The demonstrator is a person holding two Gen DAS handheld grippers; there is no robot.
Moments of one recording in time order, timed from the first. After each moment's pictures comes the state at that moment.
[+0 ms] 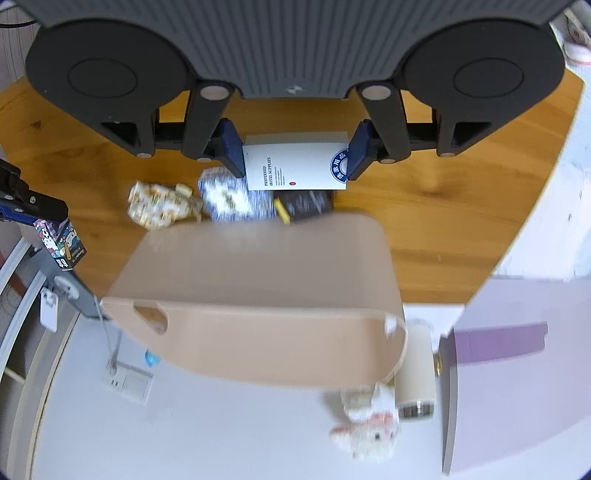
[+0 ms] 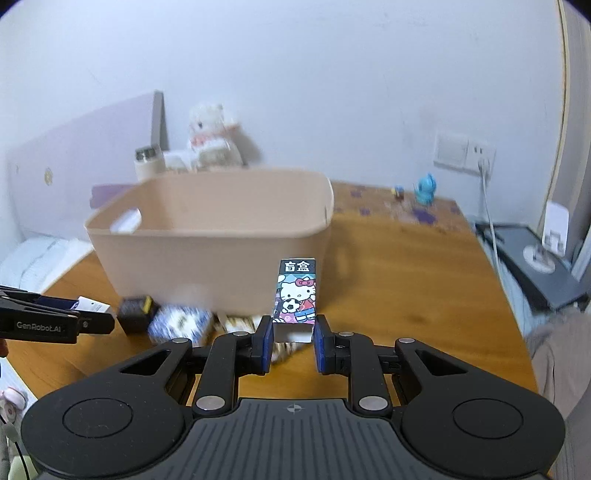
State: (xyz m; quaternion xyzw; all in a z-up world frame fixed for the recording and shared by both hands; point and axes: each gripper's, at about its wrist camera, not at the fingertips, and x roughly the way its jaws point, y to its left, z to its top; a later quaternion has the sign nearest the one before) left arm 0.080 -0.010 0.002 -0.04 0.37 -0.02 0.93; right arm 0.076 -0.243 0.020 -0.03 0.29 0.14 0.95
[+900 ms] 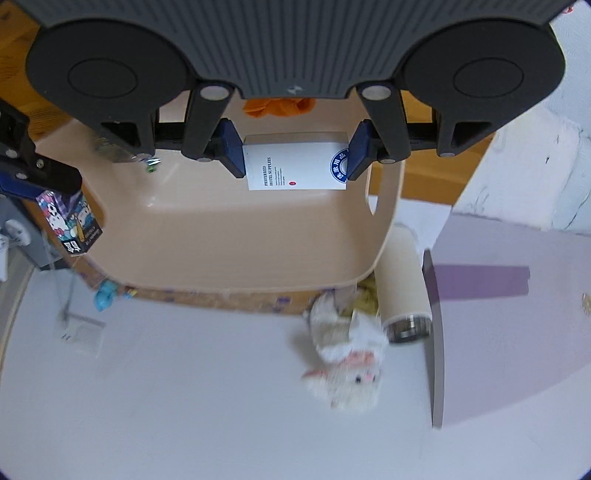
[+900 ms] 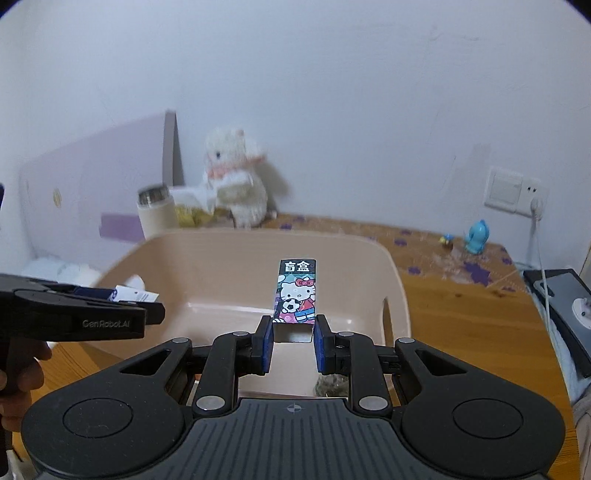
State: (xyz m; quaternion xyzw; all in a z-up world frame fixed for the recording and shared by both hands) left arm 0.209 -0.003 0.035 -0.02 0.34 0.05 0.94; right arm 0.193 -0.176 0.037 -0.03 0.28 0.17 0.94
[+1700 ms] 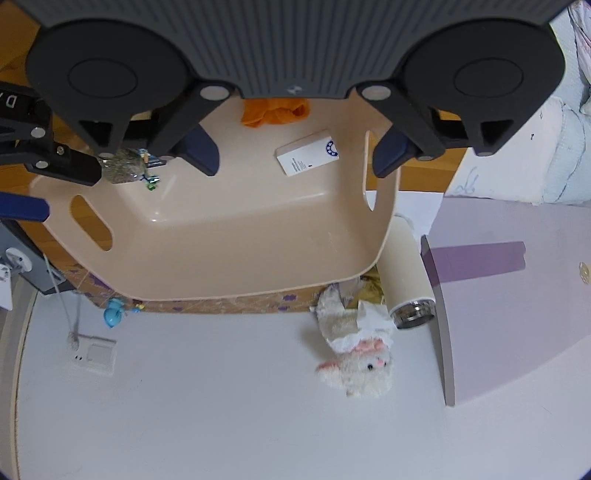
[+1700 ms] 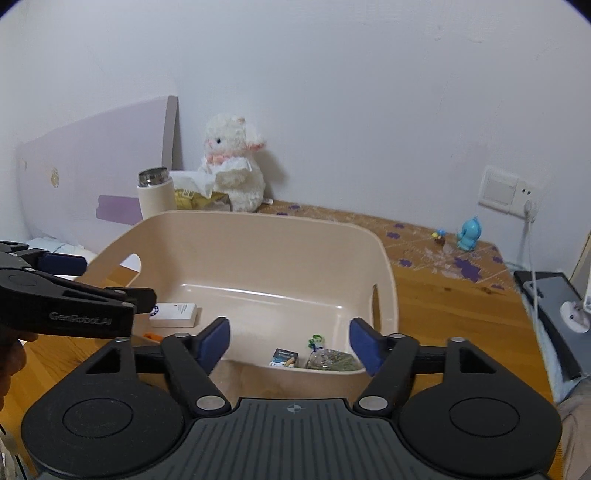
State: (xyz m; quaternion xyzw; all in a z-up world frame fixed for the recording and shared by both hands) left arm 0.178 -0.014 0.047 0.03 0.32 0.03 0.95; right arm 0.173 -0.188 0.043 -0.06 0.29 0.17 0.94
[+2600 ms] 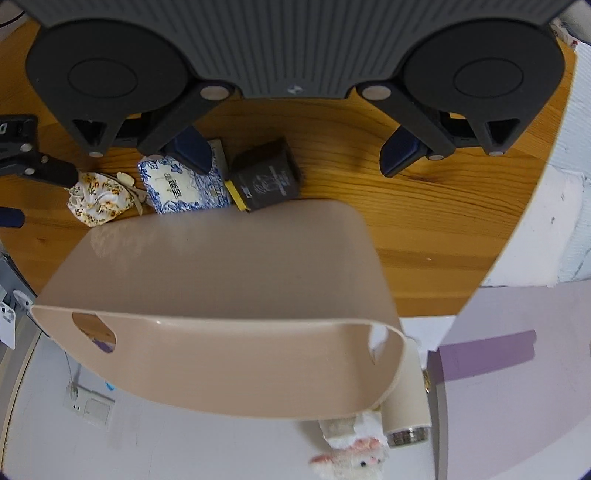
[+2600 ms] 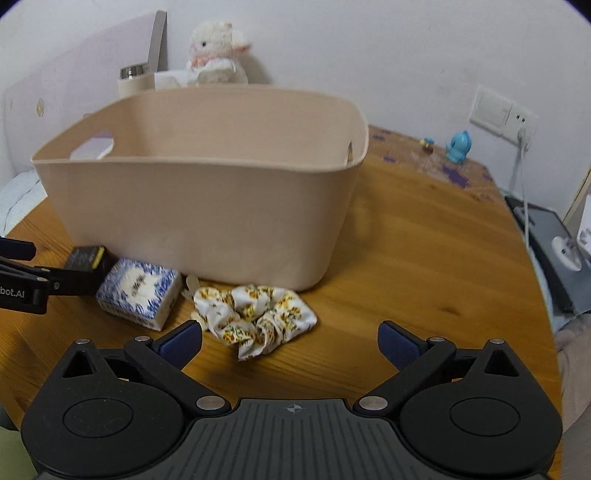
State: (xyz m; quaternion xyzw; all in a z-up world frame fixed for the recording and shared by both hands) left arm 0.137 -0.002 -0.029 -0.02 0.42 0.02 0.91; right arm 0.159 -0.222 -0.039 -0.10 0.40 0.15 0.90
